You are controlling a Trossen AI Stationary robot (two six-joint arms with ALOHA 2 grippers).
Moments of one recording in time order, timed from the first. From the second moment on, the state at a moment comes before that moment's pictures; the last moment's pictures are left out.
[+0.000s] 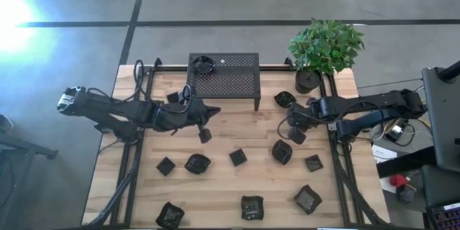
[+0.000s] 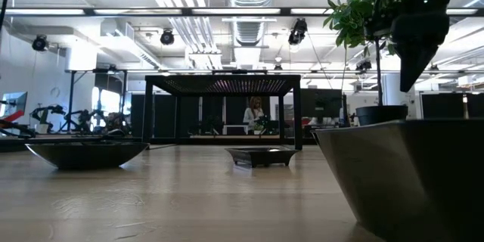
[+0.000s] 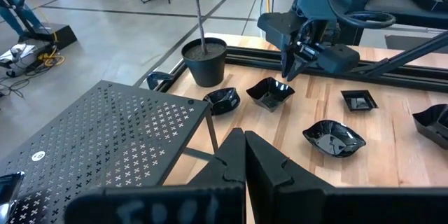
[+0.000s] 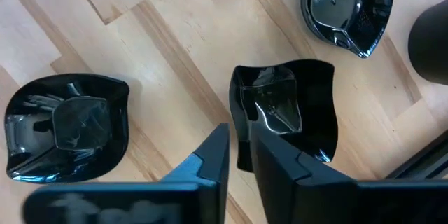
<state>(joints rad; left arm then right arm) -0.20 1.21 1.13 -0.28 -0.57 -0.15 0.03 1.16 0.85 -1.09 0.23 0.62</state>
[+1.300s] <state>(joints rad) -0.20 1.21 1.13 -0.28 -0.56 -0.16 -0.03 1.47 0.77 -0.91 0.23 0.59</state>
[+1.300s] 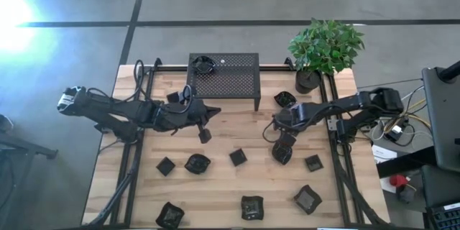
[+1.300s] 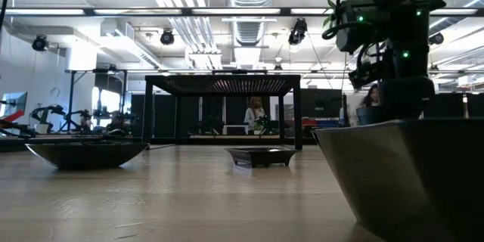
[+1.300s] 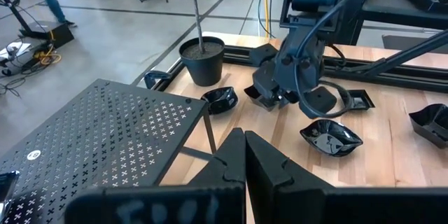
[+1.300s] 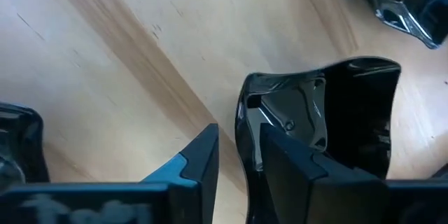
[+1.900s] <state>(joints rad) -0.20 1.21 1.13 -0.28 -0.56 -0.16 -0.03 1.51 0.77 -0.87 0.26 0.44</state>
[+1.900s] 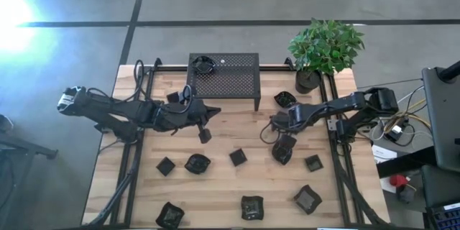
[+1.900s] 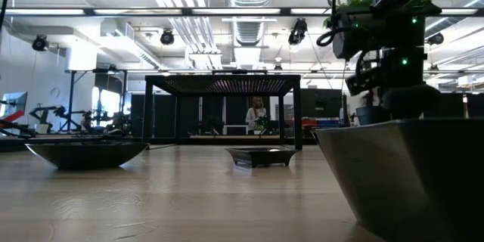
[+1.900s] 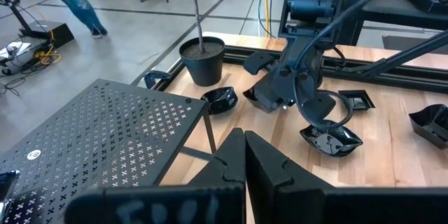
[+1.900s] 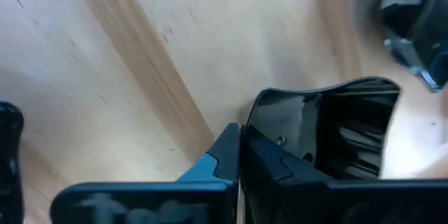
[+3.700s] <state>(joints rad) -0.20 1.21 1.12 -0.29 -0.57 -0.15 -0.25 1.81 1.81 -1.12 0.33 -0.37</state>
